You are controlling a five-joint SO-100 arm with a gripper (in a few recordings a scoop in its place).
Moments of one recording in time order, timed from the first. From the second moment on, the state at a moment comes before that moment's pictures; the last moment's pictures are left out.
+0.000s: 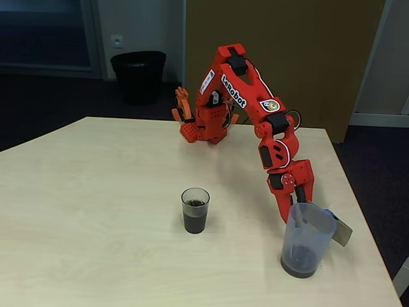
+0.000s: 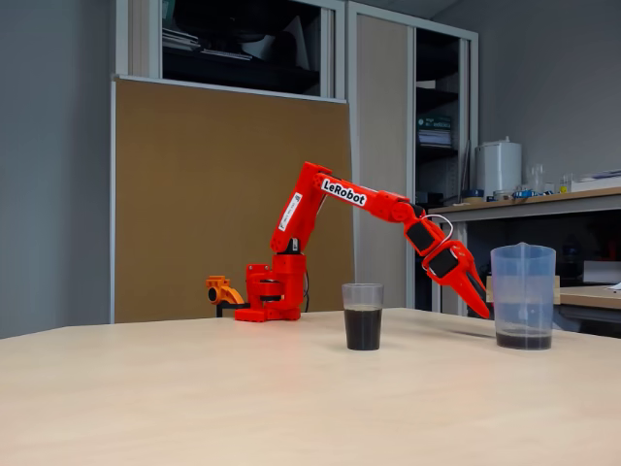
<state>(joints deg) -36.1 68.0 87.9 30.5 87.4</state>
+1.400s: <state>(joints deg) -32.1 149.0 176.9 10.2 36.9</state>
